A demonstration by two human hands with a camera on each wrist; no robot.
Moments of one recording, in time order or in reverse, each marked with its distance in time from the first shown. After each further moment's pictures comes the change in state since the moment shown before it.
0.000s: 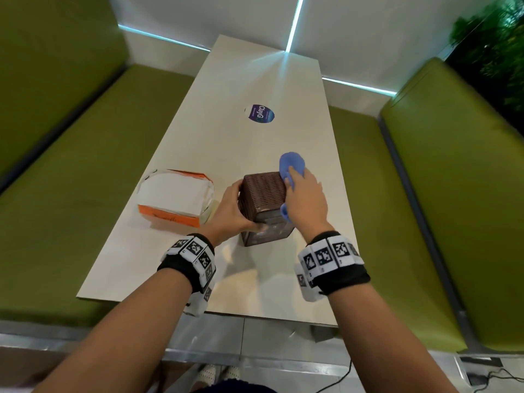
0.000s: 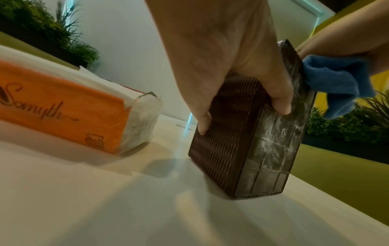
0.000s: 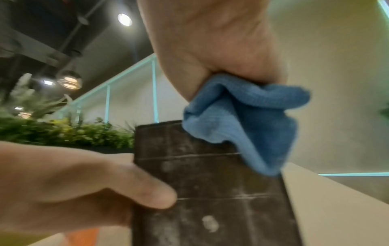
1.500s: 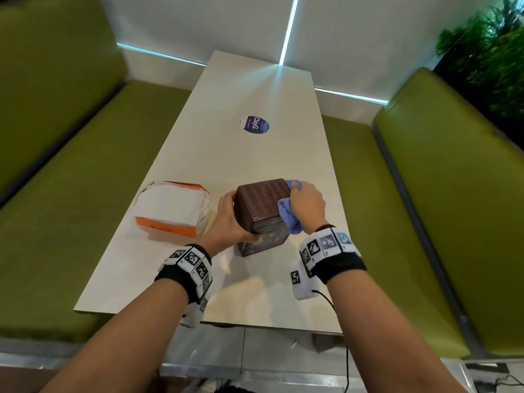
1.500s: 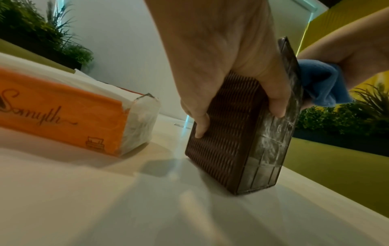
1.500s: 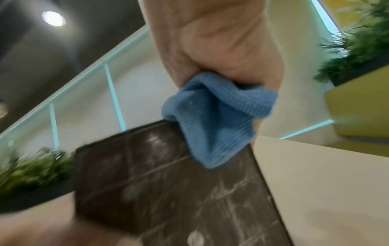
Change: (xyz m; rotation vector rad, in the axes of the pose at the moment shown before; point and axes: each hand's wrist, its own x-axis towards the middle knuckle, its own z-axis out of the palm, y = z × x) left_hand -0.006 0.009 0.003 0.109 0.043 0.006; right_hand 0.024 0.018 -0.002 0.308 -0.024 0.163
